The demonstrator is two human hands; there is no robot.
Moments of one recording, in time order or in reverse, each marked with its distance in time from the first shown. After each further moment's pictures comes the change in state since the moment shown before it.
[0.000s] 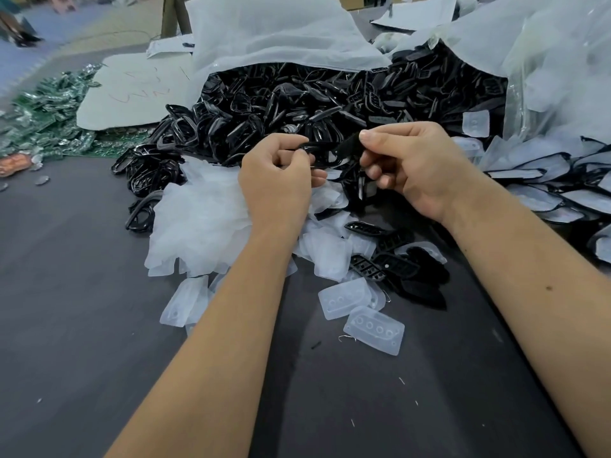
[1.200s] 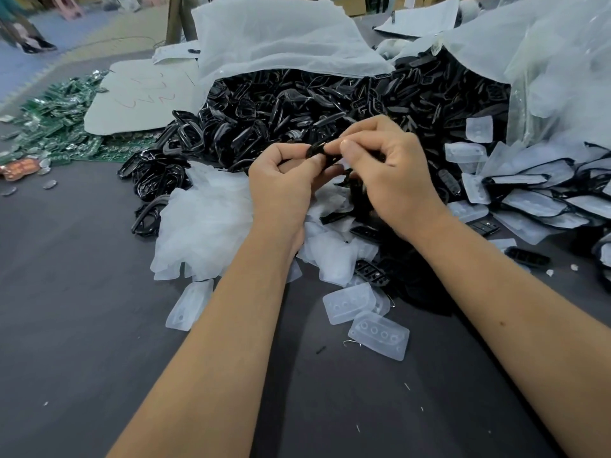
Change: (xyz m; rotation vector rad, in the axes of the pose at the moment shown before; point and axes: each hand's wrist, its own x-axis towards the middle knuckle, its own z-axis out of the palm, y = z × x) left_hand -0.002 0.006 0.000 -0.395 -0.105 -0.212; right_hand -0.006 0.015 0.038 -0.538 0.171 -0.496
